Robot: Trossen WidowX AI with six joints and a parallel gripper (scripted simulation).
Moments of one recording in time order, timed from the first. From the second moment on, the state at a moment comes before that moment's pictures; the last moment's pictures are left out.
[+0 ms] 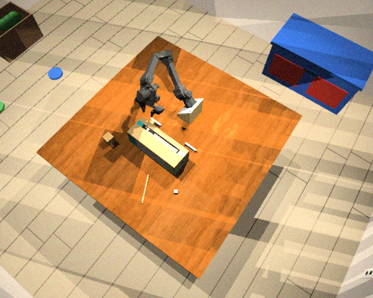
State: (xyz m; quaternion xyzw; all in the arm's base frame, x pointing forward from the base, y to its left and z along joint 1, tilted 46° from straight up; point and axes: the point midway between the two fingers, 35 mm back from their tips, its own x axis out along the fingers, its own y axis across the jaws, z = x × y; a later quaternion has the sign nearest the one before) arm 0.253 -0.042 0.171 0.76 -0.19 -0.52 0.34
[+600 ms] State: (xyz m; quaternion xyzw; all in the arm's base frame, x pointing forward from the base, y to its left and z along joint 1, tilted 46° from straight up) arm 0.249 -0.106 0.114 0.78 -0.22 -0.49 0.33
